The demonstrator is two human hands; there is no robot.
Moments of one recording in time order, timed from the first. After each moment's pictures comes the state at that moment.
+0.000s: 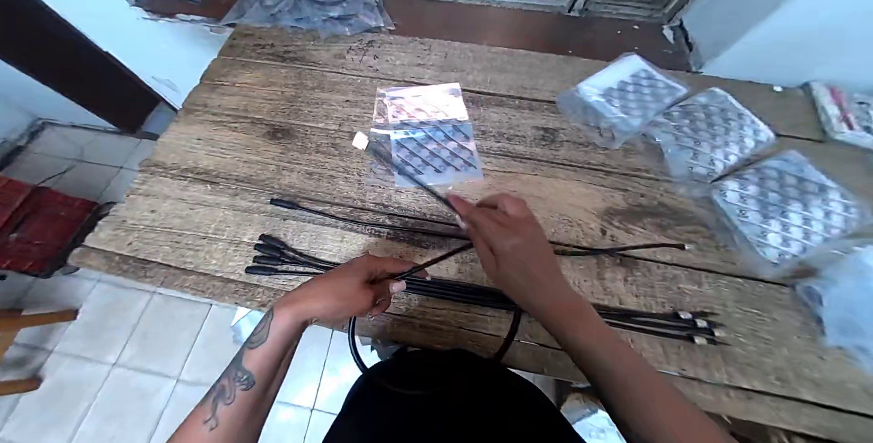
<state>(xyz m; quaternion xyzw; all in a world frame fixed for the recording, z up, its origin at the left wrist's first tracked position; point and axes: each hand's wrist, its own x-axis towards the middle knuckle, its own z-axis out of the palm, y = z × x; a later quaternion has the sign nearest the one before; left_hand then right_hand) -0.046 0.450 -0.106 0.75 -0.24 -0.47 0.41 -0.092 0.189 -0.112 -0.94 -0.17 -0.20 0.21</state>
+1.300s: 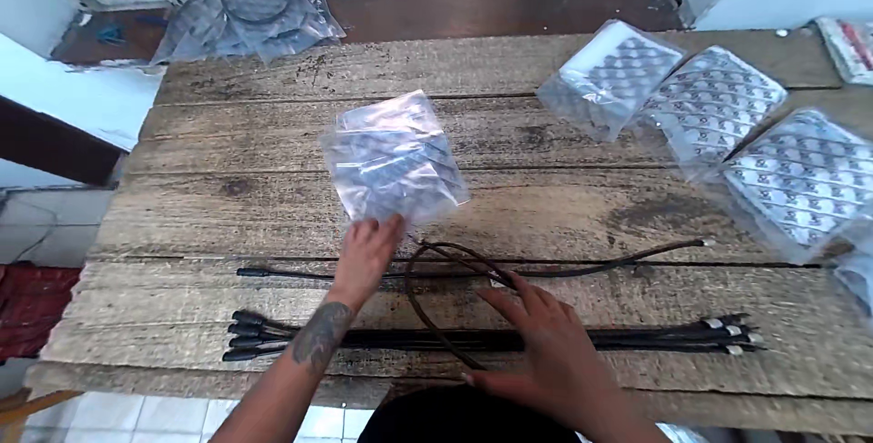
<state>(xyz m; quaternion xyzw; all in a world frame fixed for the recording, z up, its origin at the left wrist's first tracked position) 0.061 0.389 -0.231 0.88 -0.42 0.13 0.17 -0.134 0.162 -0.135 -0.97 0.06 0.04 0.23</state>
